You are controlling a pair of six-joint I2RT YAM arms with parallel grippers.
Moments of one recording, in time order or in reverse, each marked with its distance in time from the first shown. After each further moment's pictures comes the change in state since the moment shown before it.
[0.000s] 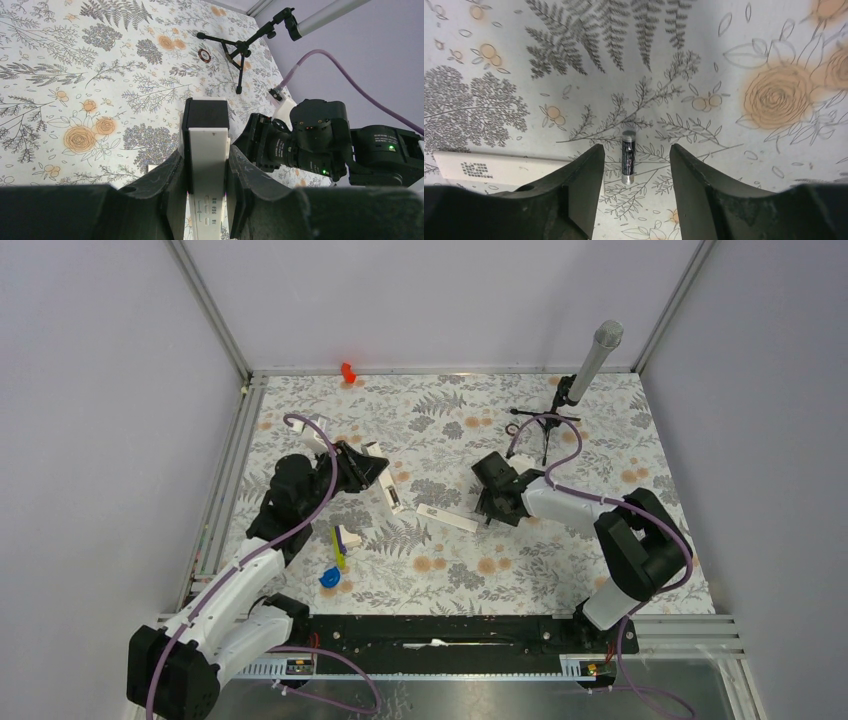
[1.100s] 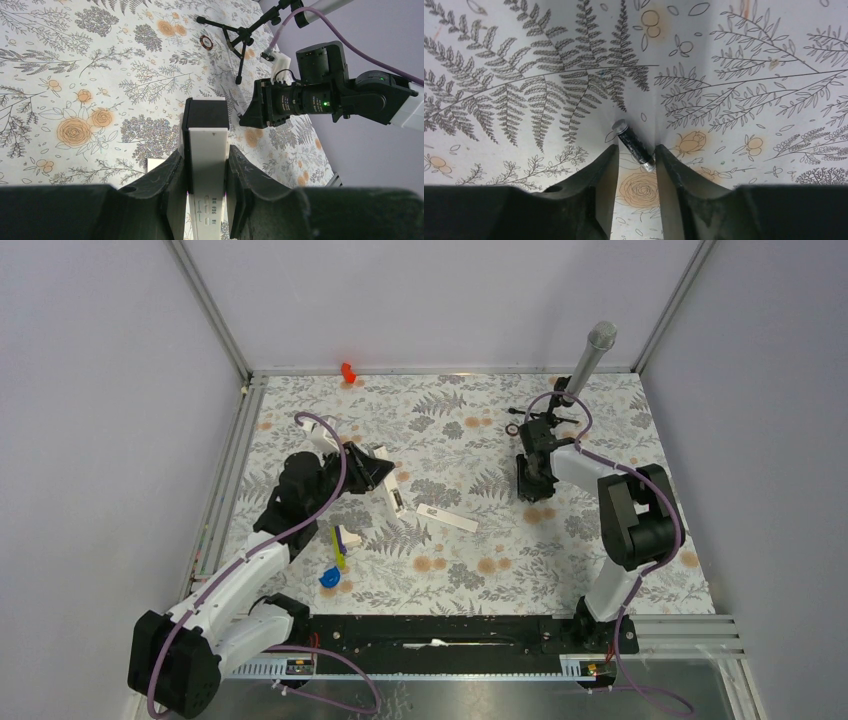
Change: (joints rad) left arm -0.024 0.060 0.004 0.008 0.005 0.005; right arm -0.351 0.143 0.158 -0.071 -0.194 -0.692
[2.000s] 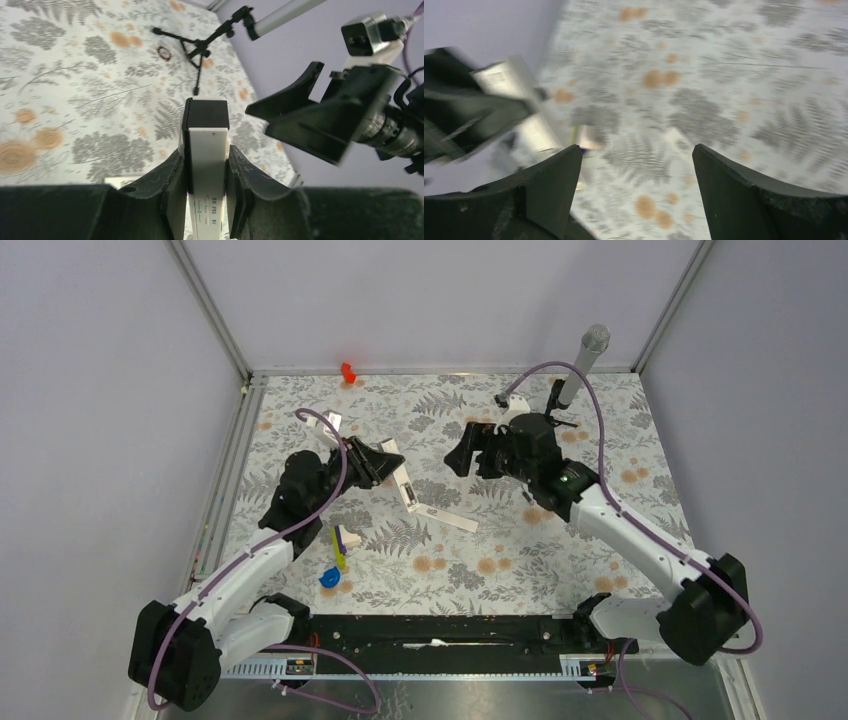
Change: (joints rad) left arm -0.021 0.050 -0.005 0.207 0.088 -0.154; right arm 0.337 -0.550 -0.064 0.387 -0.278 0.328
